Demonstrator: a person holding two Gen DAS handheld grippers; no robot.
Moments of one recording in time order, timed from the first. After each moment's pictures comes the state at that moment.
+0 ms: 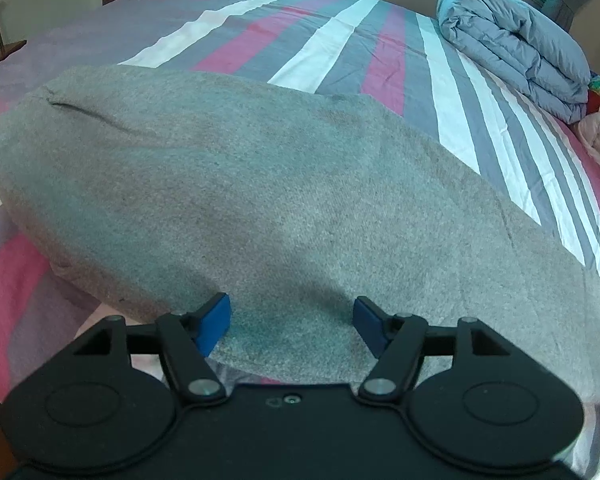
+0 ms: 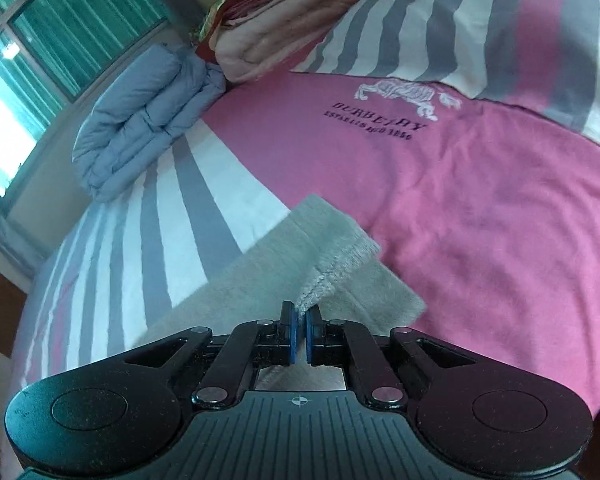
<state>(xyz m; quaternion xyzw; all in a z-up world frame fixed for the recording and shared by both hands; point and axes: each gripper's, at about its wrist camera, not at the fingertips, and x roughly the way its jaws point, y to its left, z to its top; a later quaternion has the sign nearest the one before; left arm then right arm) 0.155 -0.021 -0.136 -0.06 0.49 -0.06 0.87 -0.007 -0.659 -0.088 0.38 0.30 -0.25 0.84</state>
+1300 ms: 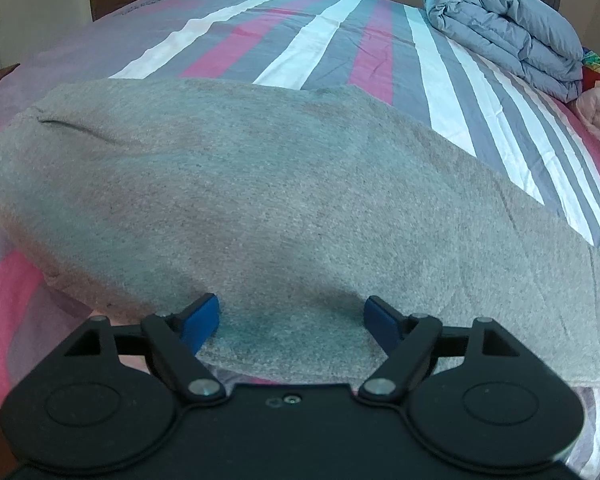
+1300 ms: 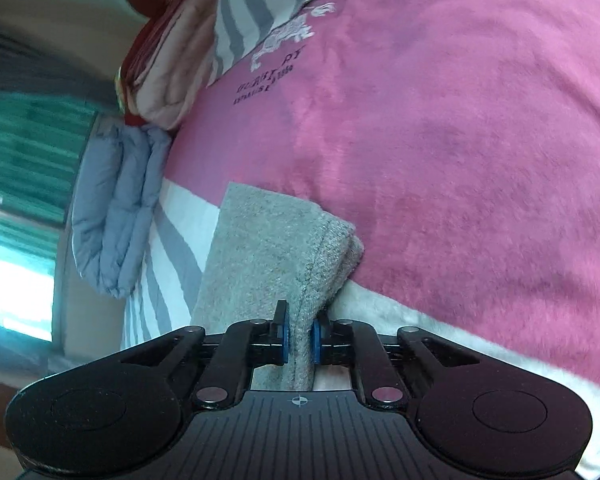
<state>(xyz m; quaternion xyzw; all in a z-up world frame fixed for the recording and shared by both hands) 0.153 -0.032 -0.139 -0.03 0.49 -0.07 0.87 -0.038 -0.693 -0.152 0.62 0.17 -0.24 0.73</state>
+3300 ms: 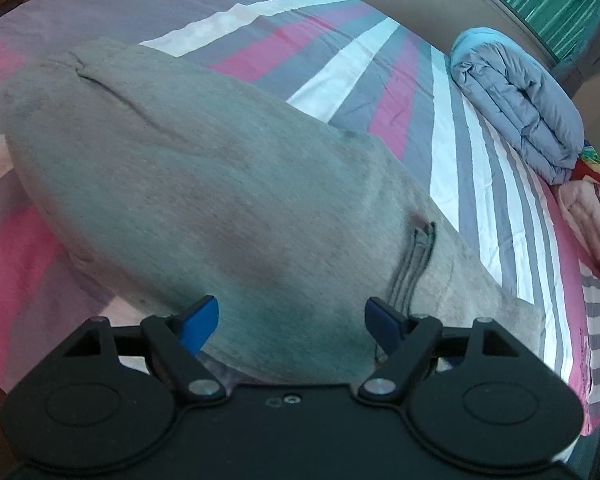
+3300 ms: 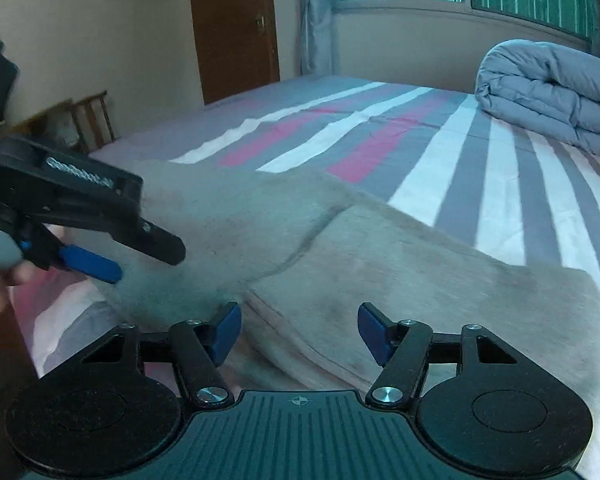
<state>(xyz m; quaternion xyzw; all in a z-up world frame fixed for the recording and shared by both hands) 0.168 0.021 -0.116 -0.18 0.50 -0.07 0.84 0.170 -0.309 -0.122 0.00 0.34 0.18 0.93</state>
